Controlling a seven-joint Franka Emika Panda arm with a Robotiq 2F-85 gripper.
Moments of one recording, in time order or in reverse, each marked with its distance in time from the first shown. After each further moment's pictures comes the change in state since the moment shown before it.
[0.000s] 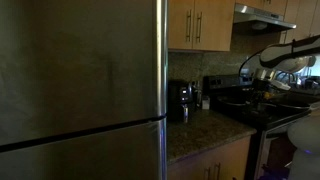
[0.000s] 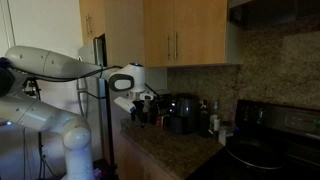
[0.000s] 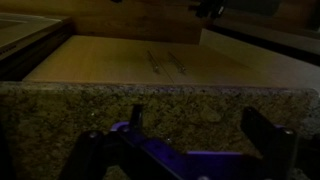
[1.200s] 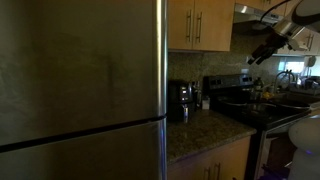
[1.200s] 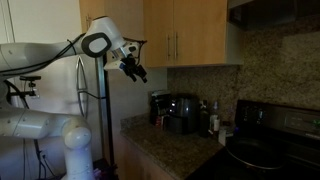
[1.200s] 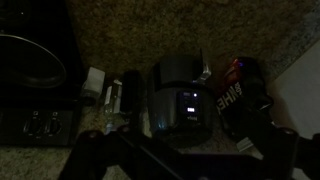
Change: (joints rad) arm 0.032 -0.234 0.098 0.303 0.031 0.014 0.045
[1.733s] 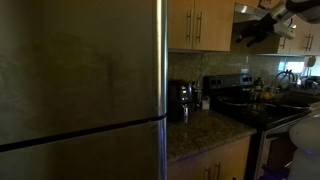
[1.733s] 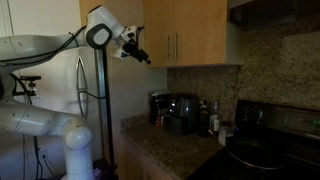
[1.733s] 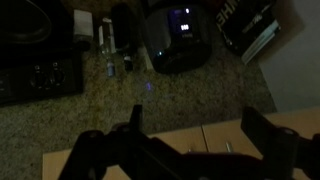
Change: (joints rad) arm 0.027 0.110 0.080 0.144 0.108 0.252 0.267
